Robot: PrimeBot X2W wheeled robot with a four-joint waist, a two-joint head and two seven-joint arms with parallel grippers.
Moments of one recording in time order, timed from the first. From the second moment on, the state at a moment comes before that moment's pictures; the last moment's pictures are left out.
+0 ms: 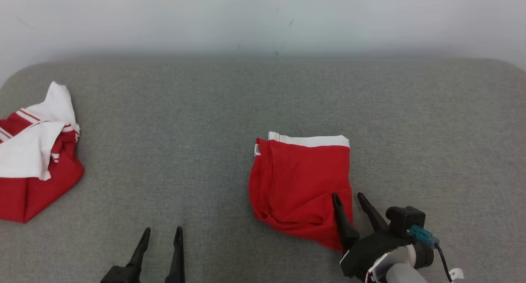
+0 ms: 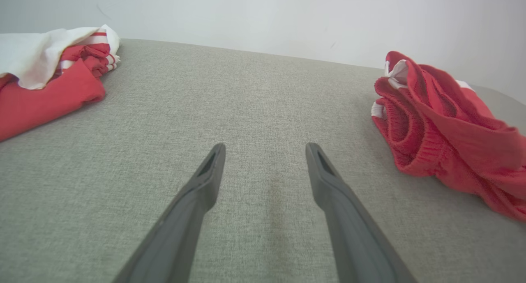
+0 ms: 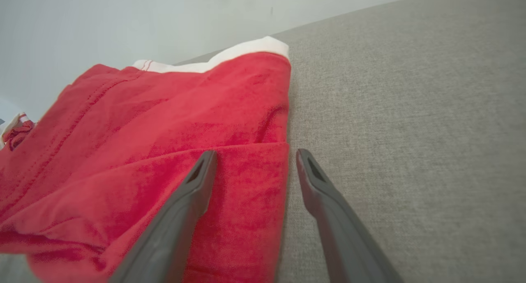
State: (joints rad) left arm -0.04 0.05 -0.09 0.31 -0.20 -0.09 -0.26; right arm -0.33 -0.05 0.21 0.70 0.39 0.13 -0.26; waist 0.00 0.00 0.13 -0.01
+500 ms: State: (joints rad) left arm -0.06 0.05 -0.11 0.31 -0.20 -0.09 -0.26; right arm -0.43 -0.06 0.32 0.89 0.48 0.13 -0.27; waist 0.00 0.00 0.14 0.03
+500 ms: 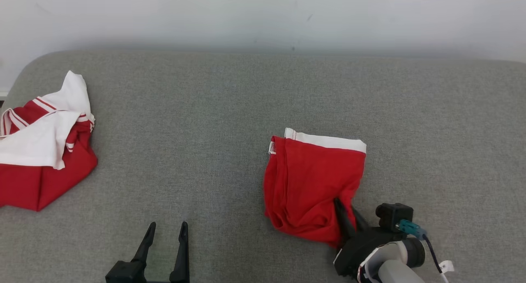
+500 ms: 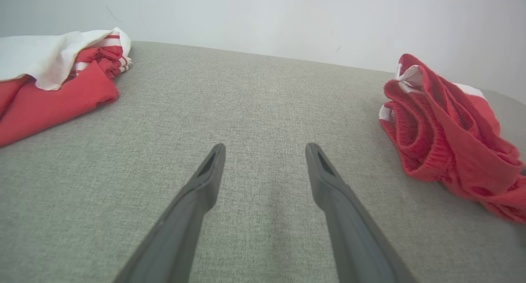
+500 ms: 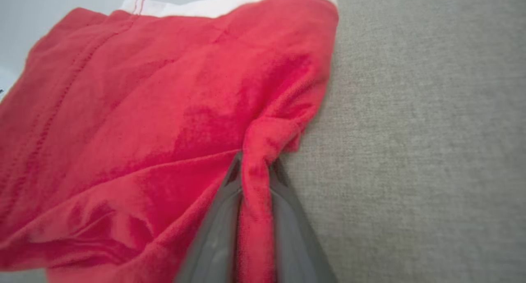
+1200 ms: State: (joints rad) left arm -0.04 0.05 -0.13 0.30 -0.21 -0.10 -0.26; right arm -0.34 -0.05 0.17 0.81 0.36 0.13 -0.26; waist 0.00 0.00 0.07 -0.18
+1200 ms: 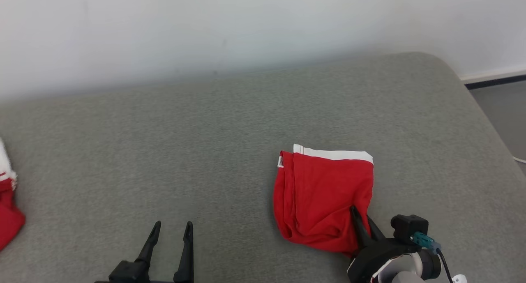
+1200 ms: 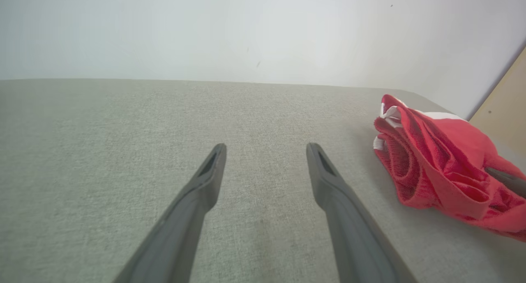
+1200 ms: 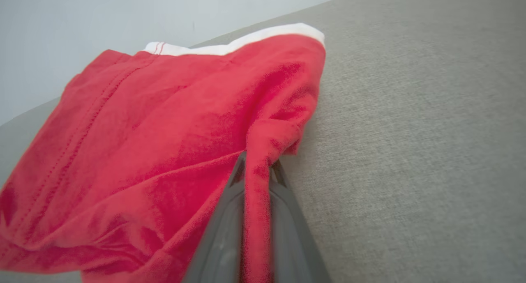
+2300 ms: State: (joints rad) left arm -0.20 0.05 -0.20 0.33 -0.09 -0.12 -0.26; right arm -0.60 -0.23 0.19 0.91 0.29 0.13 -0.26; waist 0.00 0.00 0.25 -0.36
